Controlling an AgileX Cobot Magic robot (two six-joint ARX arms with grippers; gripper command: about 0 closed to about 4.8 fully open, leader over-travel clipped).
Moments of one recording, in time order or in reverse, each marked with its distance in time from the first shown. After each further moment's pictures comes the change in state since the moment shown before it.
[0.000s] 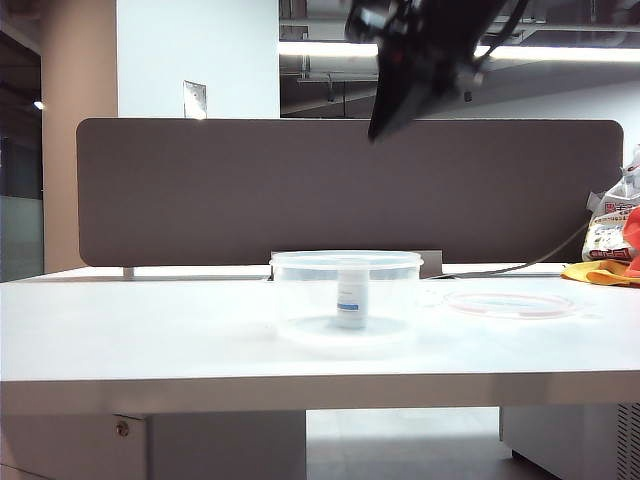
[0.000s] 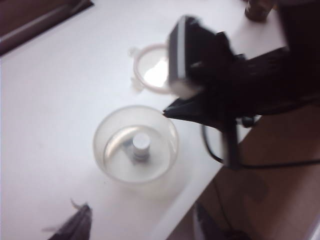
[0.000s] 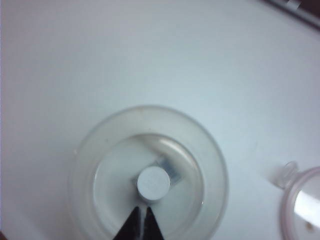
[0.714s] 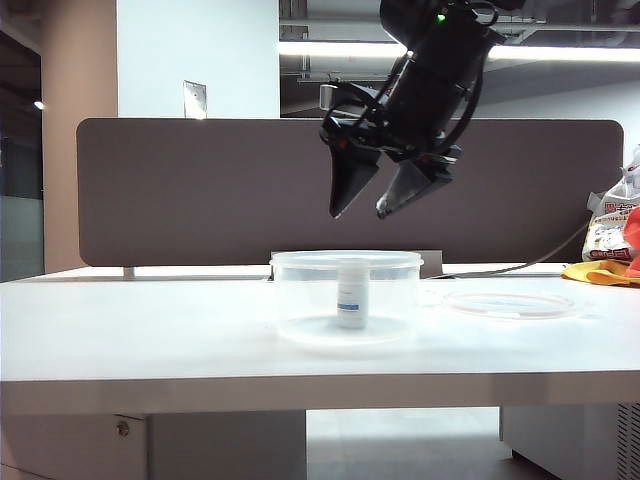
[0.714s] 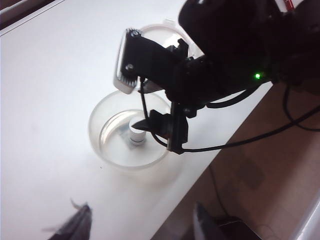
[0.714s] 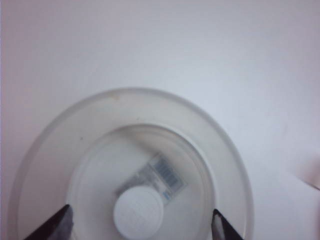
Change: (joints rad) left arm 0.000 0.003 0.000 -0.051 -0.001 0.000; right arm -0.005 0.238 0.108 0.008 0.003 0.059
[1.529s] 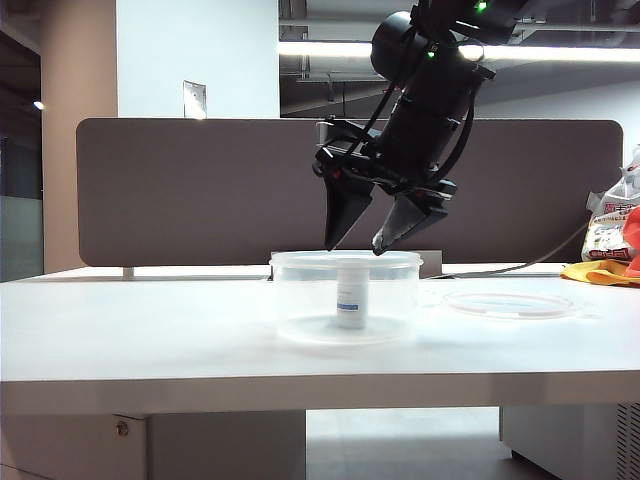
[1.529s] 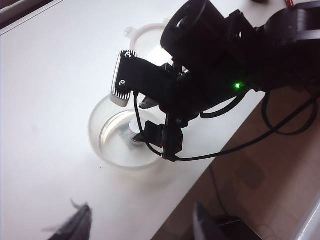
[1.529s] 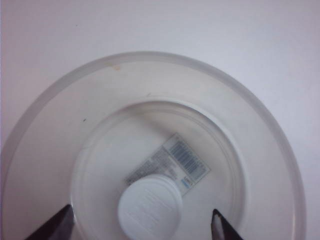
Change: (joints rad) left arm 0.000 0.004 0.000 0.002 0.000 0.000; right arm 0.000 0.077 0.017 -0.041 -0.048 0.045
